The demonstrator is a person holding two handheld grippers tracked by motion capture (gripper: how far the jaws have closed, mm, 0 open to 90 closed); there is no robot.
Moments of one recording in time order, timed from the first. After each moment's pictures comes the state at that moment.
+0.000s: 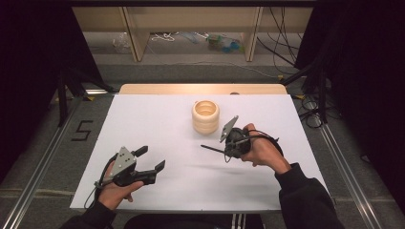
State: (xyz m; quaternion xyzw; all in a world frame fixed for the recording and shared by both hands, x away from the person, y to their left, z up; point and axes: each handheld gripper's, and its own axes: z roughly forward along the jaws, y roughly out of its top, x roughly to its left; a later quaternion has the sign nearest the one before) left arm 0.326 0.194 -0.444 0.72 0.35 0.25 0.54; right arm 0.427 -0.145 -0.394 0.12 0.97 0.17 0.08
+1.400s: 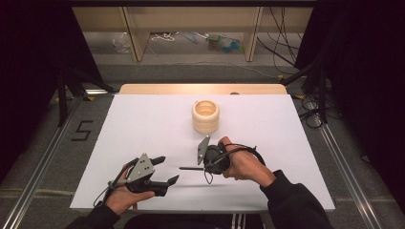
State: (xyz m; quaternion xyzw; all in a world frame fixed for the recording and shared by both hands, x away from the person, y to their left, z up) left arm 0.318 0.161 -0.445 0.80 0.26 0.19 0.50; right arm 0.384 -0.086 -0.396 0.00 0.99 0.14 0.08
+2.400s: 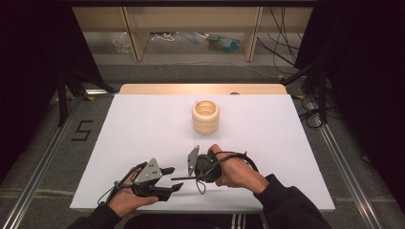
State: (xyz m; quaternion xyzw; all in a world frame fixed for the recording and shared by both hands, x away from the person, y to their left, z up) left arm 0.312 0.149 -0.449 0.84 0.25 0.13 0.47; right arm 0.366 -0.062 -0.402 -0.06 0.98 0.14 0.08
